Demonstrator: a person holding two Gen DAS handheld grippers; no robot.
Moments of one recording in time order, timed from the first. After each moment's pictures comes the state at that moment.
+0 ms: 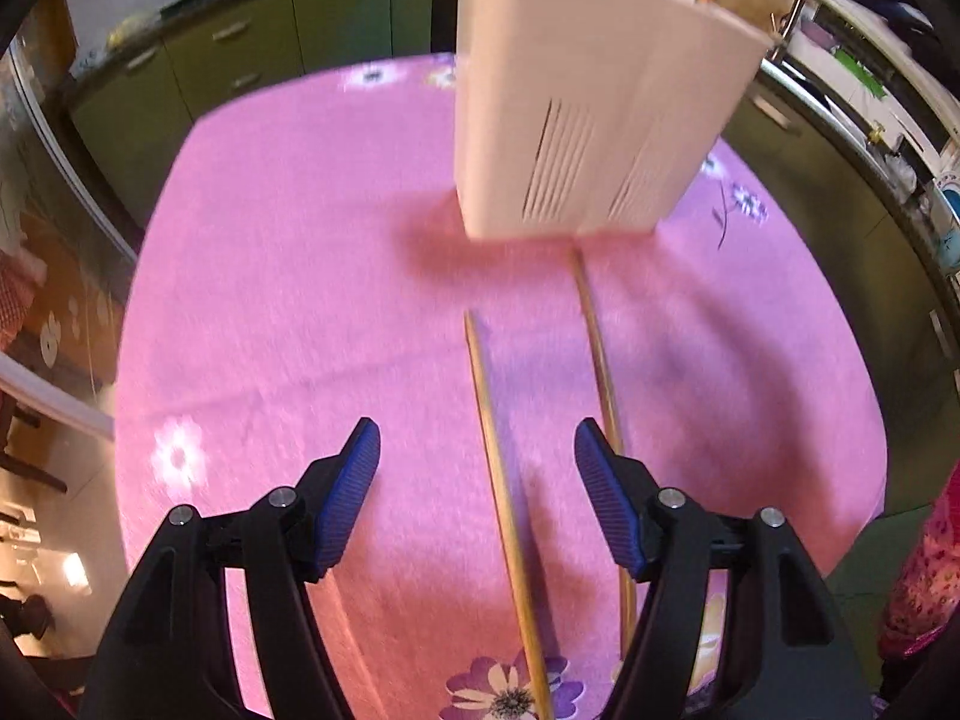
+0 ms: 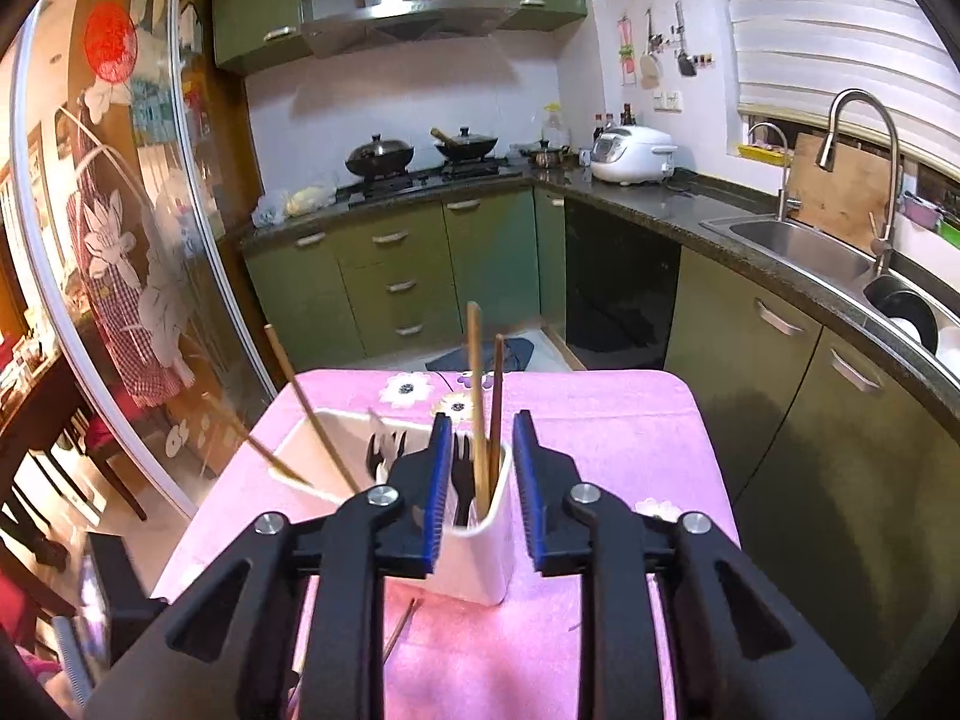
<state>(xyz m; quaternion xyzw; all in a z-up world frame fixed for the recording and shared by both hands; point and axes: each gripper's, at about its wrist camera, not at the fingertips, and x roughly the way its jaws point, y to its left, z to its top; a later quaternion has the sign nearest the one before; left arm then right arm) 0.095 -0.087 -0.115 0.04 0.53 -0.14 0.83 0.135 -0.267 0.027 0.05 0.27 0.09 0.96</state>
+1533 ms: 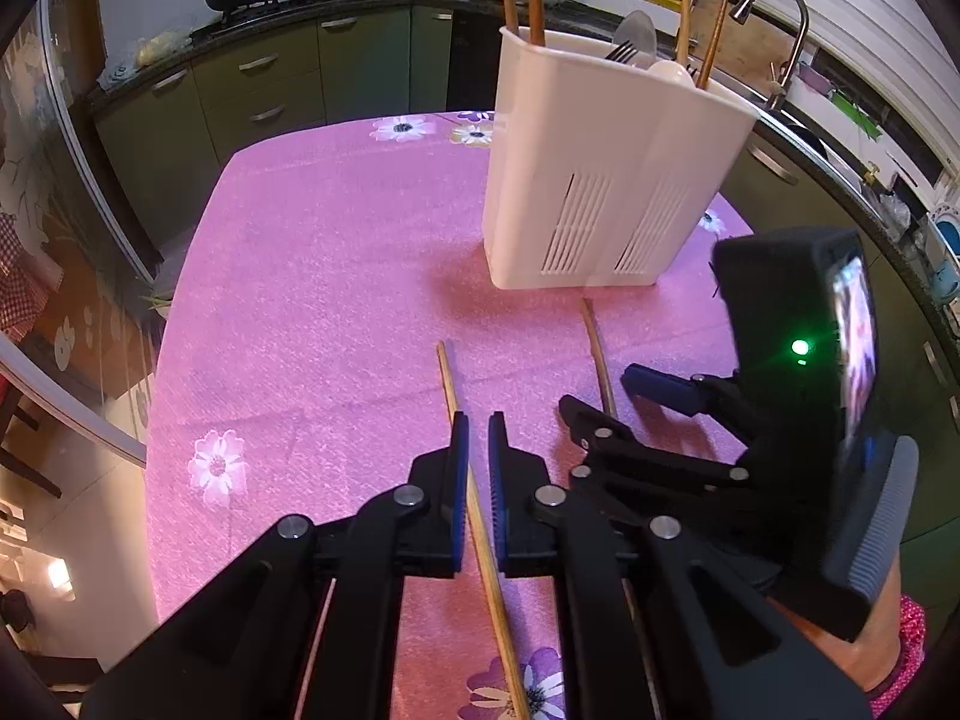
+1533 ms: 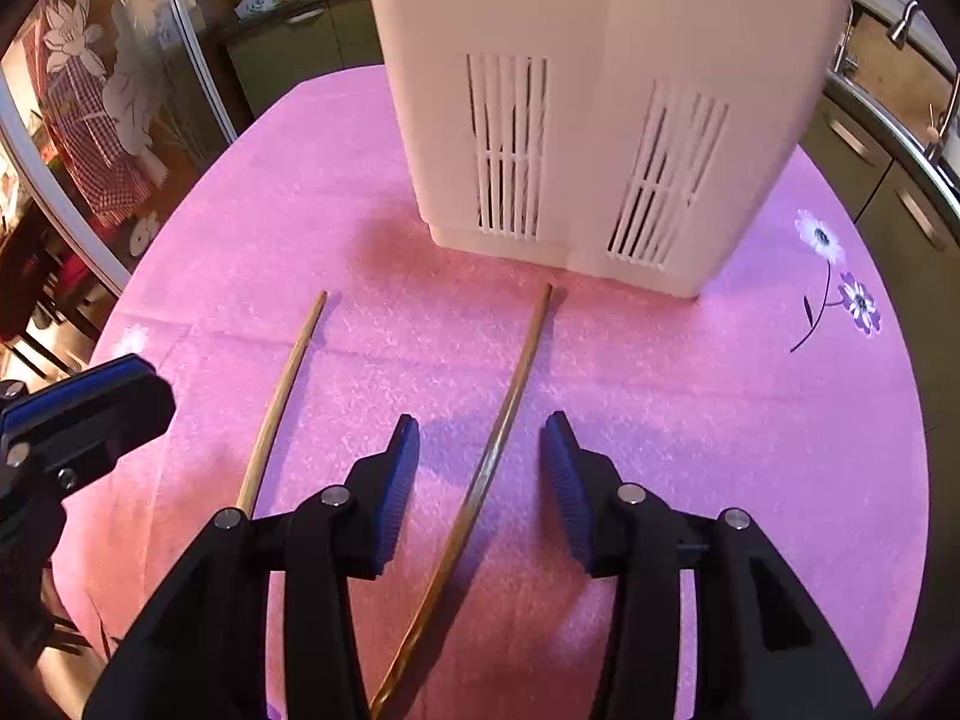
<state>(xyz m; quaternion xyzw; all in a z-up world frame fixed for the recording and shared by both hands) 0.079 -0.063 -0.086 0.02 0.47 -0.13 0.87 0.120 -0.139 -0.165 -0.02 0.50 0.07 0.86</state>
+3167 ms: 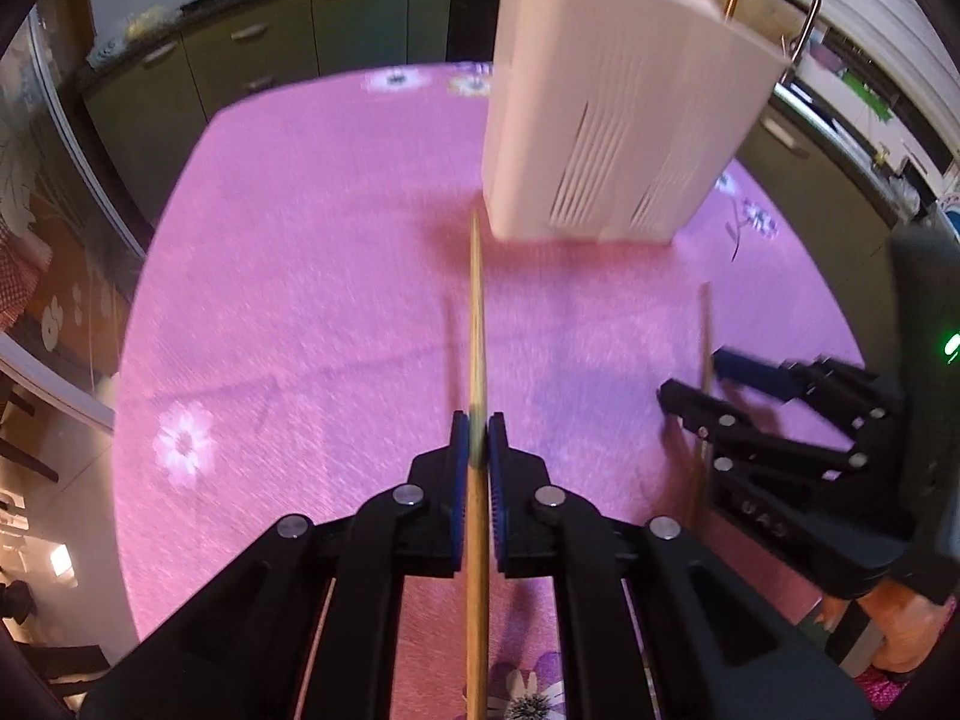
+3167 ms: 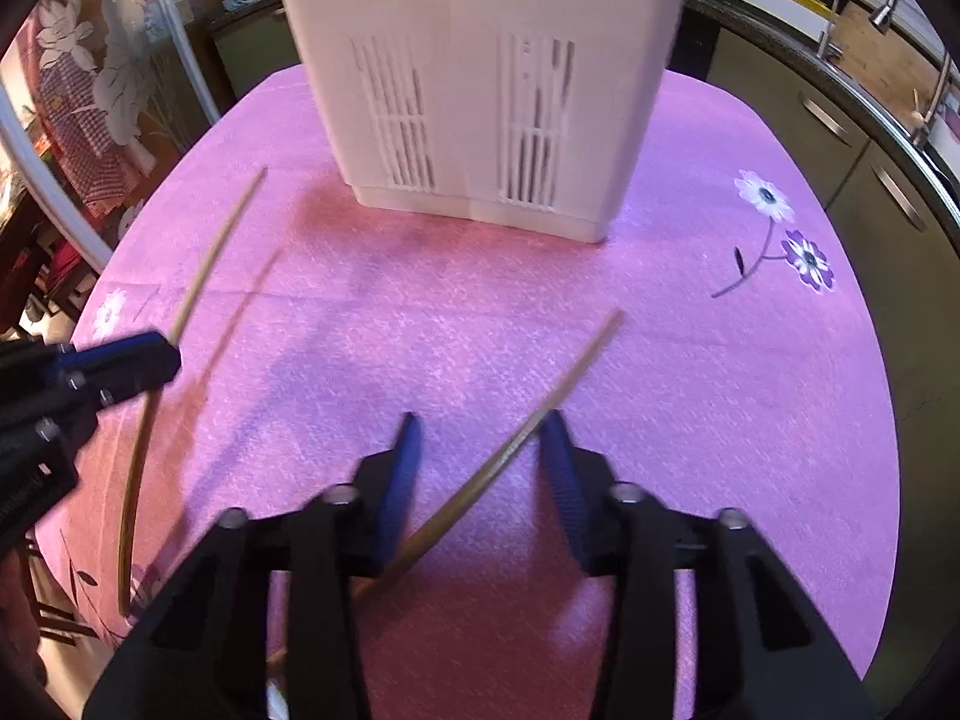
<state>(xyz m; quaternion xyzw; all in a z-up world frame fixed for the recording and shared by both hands) 0.091 -0.071 -0.111 0.03 0.51 -0.13 0.85 0.095 -0.179 -0.165 -0.02 0.51 0.07 0.86</state>
